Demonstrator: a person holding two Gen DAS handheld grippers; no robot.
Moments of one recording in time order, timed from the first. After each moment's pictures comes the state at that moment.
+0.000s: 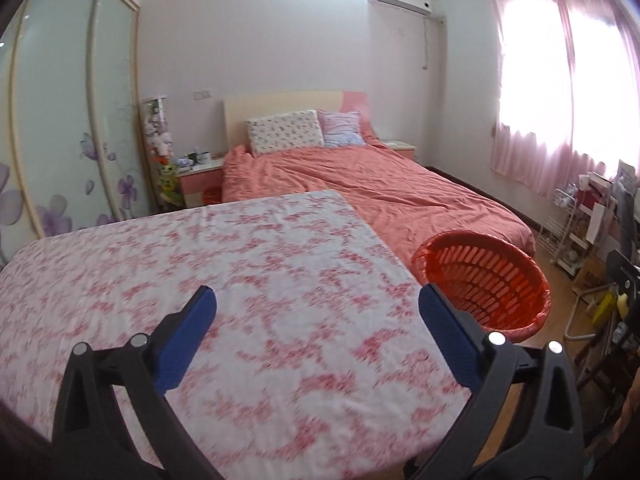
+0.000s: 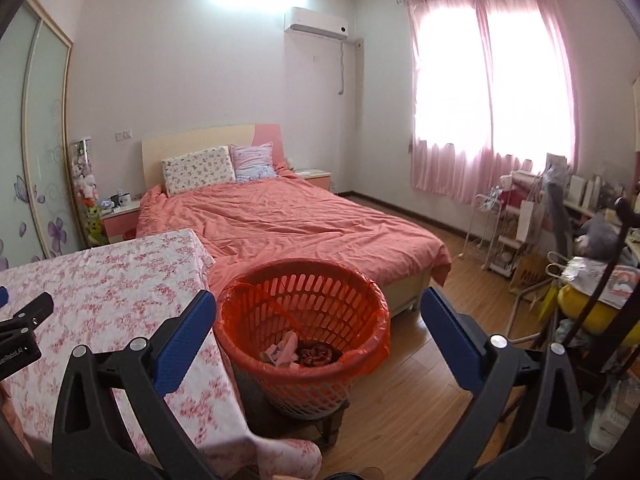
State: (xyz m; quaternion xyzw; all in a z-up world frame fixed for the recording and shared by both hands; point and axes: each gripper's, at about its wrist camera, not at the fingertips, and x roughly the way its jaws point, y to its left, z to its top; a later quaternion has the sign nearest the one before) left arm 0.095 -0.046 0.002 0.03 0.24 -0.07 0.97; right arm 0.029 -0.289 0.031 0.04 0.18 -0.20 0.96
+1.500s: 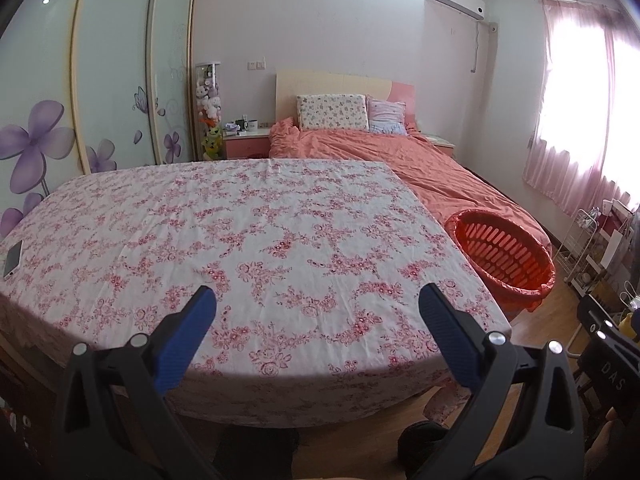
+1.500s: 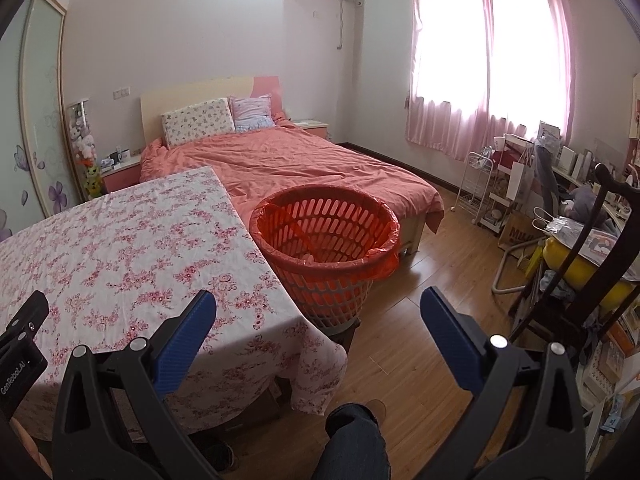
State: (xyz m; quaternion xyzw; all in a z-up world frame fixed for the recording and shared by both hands) left arm -0.004 0.016 -0.011 -0.02 0.28 0.00 0.96; right arm -0.014 -0.221 0.009 0.05 0.27 -0.21 0.94
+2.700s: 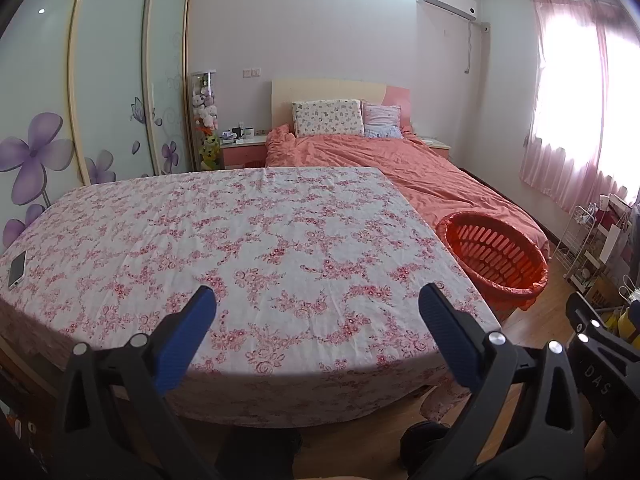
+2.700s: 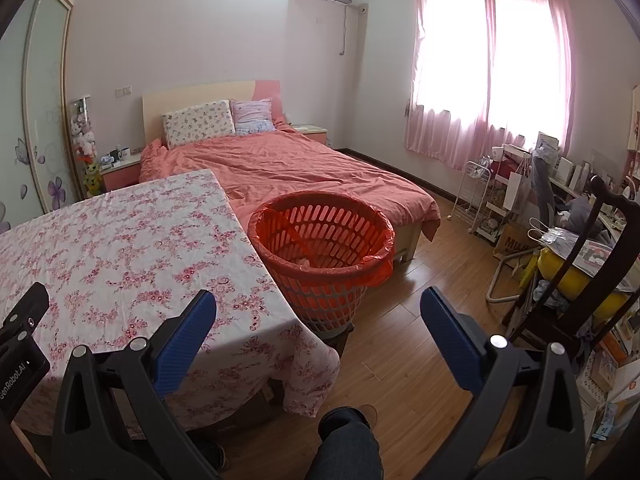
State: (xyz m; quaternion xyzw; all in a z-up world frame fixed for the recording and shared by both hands) left arm -0.018 0.003 0.003 -0.01 0.27 0.00 0.96; right arm -0.017 -0.222 0.015 0.03 0.27 -0.21 0.94
